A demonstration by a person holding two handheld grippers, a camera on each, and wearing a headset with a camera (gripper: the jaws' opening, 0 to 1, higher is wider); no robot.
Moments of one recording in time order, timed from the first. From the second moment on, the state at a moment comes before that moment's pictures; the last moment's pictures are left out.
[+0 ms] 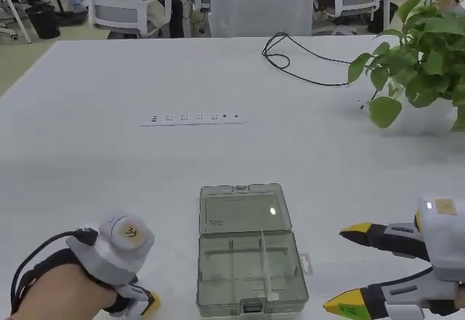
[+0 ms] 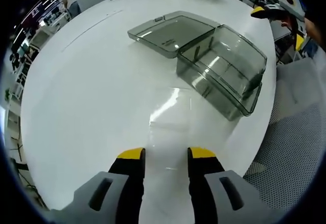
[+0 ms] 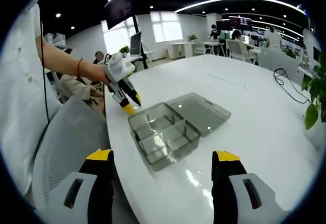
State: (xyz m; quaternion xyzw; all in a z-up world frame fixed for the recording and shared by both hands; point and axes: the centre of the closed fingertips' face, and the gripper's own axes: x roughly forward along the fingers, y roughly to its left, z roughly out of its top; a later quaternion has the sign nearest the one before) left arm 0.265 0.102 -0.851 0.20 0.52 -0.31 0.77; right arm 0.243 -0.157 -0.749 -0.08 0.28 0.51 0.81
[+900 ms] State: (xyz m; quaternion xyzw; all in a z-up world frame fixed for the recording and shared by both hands) left arm 0.264 0.106 -0.840 0.13 0.51 -0.31 0.79; right arm 0.242 -0.158 -0.751 -0.09 0.29 0.51 0.81
